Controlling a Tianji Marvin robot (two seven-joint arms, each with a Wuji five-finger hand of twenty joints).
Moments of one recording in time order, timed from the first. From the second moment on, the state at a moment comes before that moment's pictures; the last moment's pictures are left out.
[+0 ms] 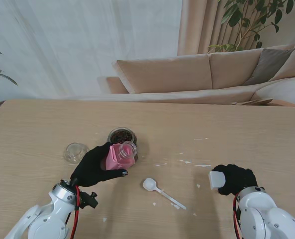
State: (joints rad) left arm 1.90 -1.13 -1.33 -1.88 0.50 -0.43 0.18; right arm -2.04 -1.06 1.50 -2.00 -1.06 0.37 0.28; left_hand 0.97 -0.56 0.28 -0.11 0.48 0.39 0.65 0.45 0.79 0.36 0.26 0.77 0.56 0.37 0.70 0.86 0.27 0.38 1.12 0.74; right_hand 0.77 -0.70 0.76 -0.16 0.51 -0.14 0.52 0.49 0.52 0.07 0.63 0.46 0.50 0.19 0.65 0.54 0.24 0.25 1.35 0.94
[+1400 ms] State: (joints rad) left arm 1.92 -1.14 -1.38 -1.77 0.40 -0.57 0.20; right arm -2.09 -1.05 1.47 -2.08 -1.20 0.30 0.29; left_hand 0.97 -0.56 0.28 -0.11 0.48 0.39 0.65 0.46 0.79 0.36 0.26 0.77 0.56 0.37 0.70 0.86 0.27 0.38 1.12 0.74; right_hand 0.49 -0.51 0.60 -0.06 0.17 -0.16 0.17 0.47 0.20 0.00 0.34 0.35 0.25 0.15 0.35 0.43 0.03 0.20 1.03 0.87
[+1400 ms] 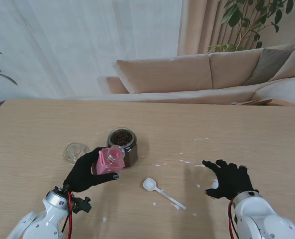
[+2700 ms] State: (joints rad) left arm 1.89 -1.16 -1.39 -1.59 0.17 -0.64 0.15; right arm -1.85 -1.05 1.00 -1.98 -0.99 0.43 0.13; left_hand 0.97 -0.56 0.28 -0.11 0.48 0.39 0.65 0.46 0.79 0.36 0.26 0.78 0.56 0.37 0.69 0.86 0.25 0.38 1.11 0.73; right_hand 0.54 -0.43 0.65 0.00 0.57 0.04 0.48 0.58 0.41 0.06 0.72 0.52 0.43 0.16 0.65 0.54 0.18 0.24 1.28 0.88
